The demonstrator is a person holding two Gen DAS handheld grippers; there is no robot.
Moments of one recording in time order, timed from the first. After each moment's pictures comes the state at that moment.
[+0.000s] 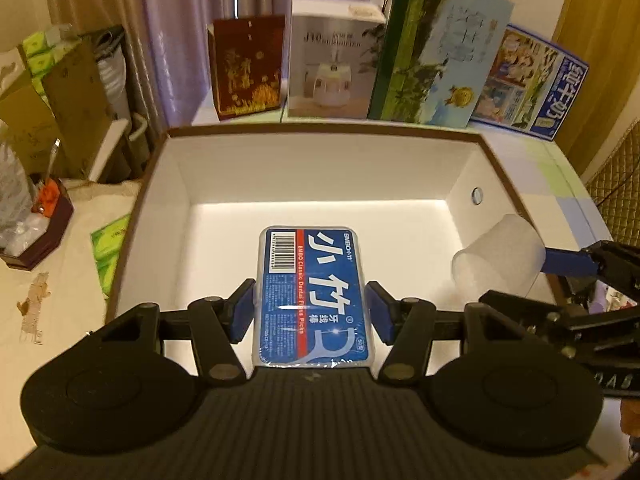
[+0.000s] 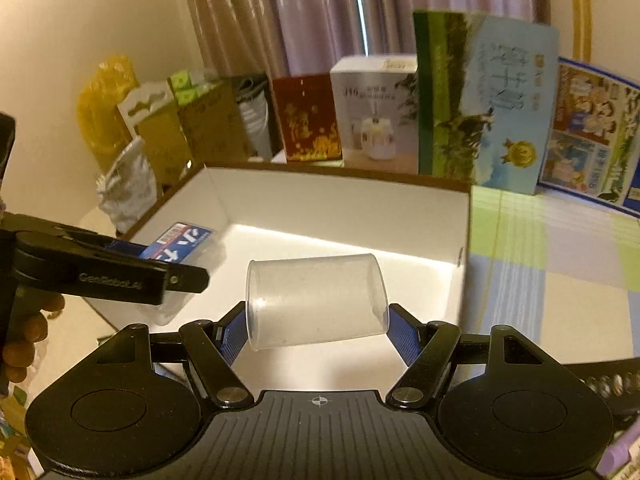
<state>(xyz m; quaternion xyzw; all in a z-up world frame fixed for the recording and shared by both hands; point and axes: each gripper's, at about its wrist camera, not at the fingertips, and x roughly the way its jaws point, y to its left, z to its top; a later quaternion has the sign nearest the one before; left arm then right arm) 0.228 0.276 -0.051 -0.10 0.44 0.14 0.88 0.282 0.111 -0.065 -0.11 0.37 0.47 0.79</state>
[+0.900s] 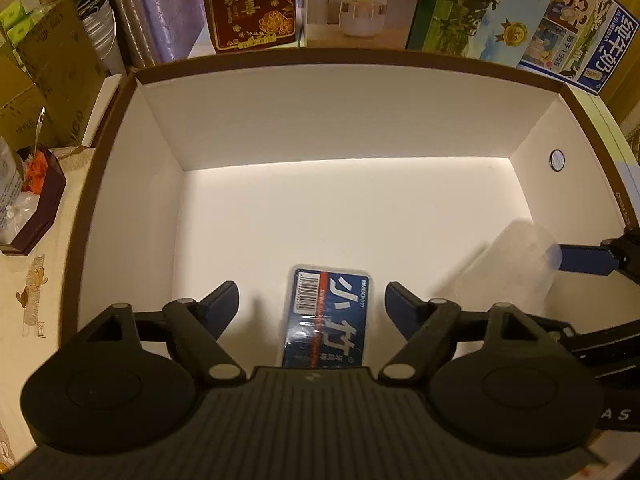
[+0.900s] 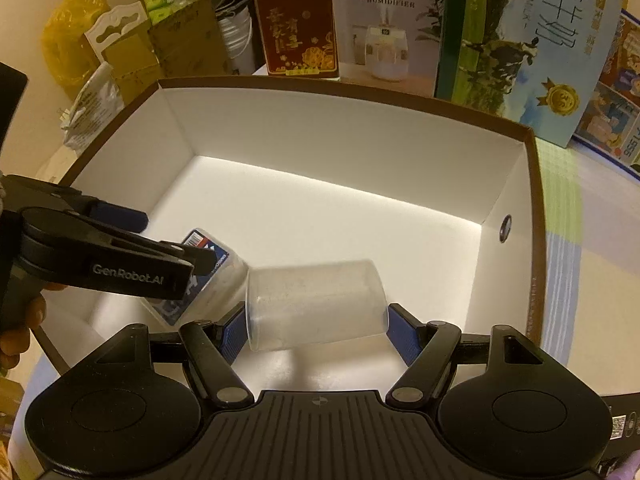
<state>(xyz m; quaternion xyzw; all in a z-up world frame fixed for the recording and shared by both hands) 0.281 0.318 -0.109 -0.09 0.52 0.15 0.84 0.310 0.171 -0.114 -0.18 0.46 0.43 0.76</state>
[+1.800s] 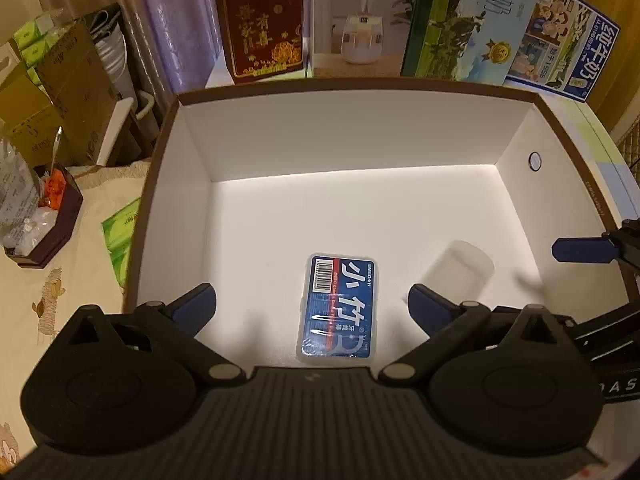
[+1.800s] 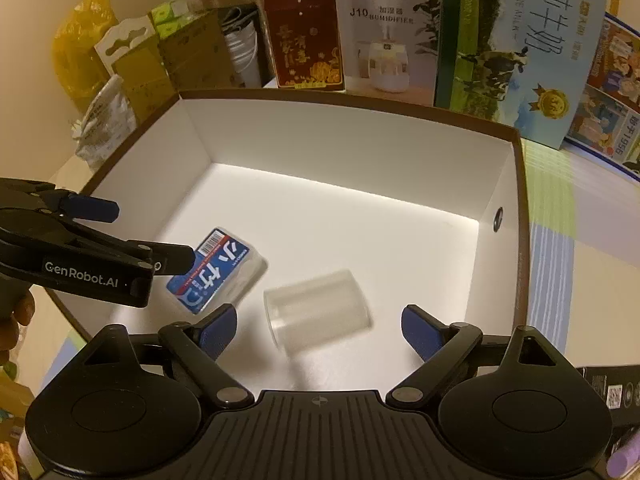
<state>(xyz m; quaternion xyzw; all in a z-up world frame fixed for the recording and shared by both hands) 0.244 0.309 -0.078 -0.07 0.49 0.15 0.86 0.289 0.149 -0.096 -0.15 0.44 0.44 0.77</state>
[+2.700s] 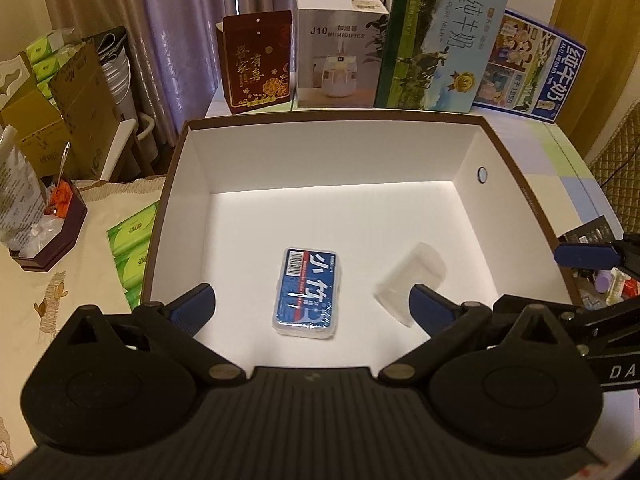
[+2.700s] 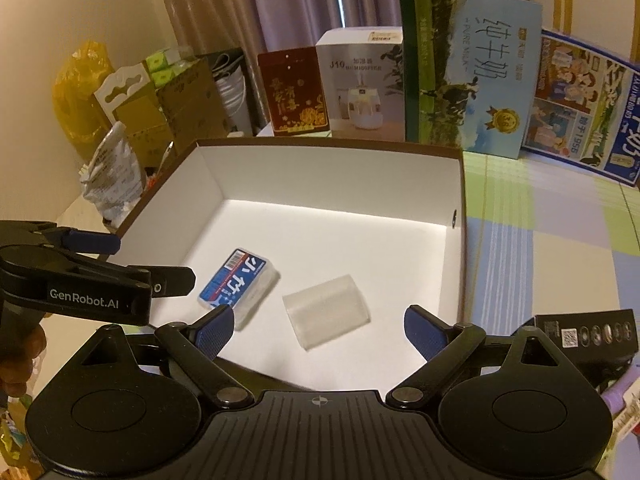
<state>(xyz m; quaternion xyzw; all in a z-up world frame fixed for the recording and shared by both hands) 0.199 0.273 -0.034 -0.08 0.45 0.15 0.88 0.252 0.098 -0.046 -0.10 0.41 0.43 0.80</state>
